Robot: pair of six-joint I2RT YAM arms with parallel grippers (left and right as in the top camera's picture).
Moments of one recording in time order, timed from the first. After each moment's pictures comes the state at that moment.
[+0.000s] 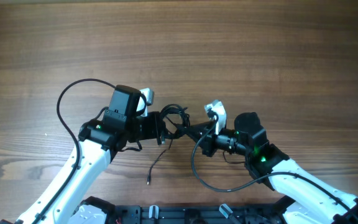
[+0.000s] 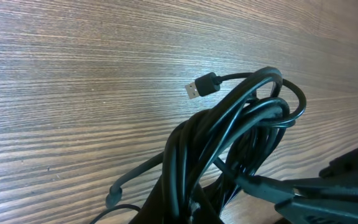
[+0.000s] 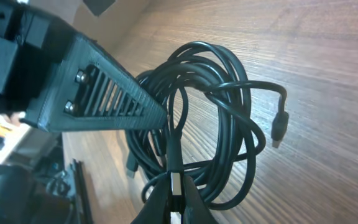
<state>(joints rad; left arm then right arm) -0.38 1.22 0.78 -0.60 0.38 -0.52 0.58 1.24 0.35 0.48 -0.58 0.49</state>
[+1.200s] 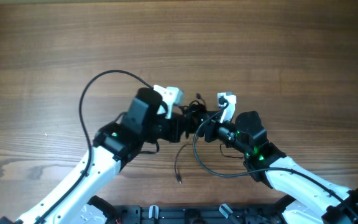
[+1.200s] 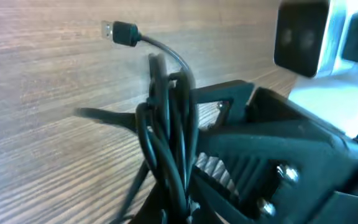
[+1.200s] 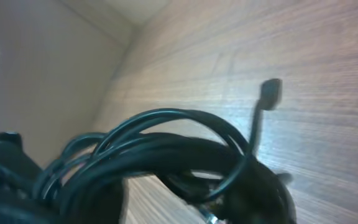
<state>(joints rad) -0.56 1.20 0.78 -0.36 0.44 -0.48 0.57 1.30 0.34 0.63 -0.33 0.76</state>
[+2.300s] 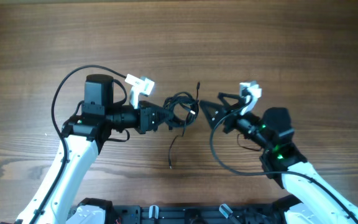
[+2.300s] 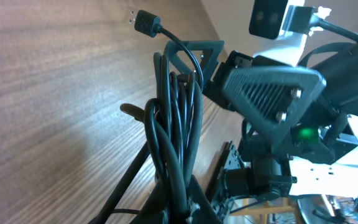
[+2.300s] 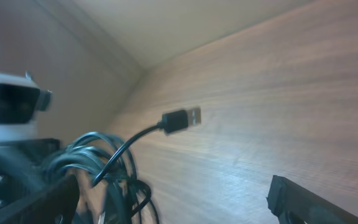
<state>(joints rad) -0.16 1.24 0.78 -0.40 1.04 -0.14 0.35 1.13 0.34 0.59 -0.48 0.65</state>
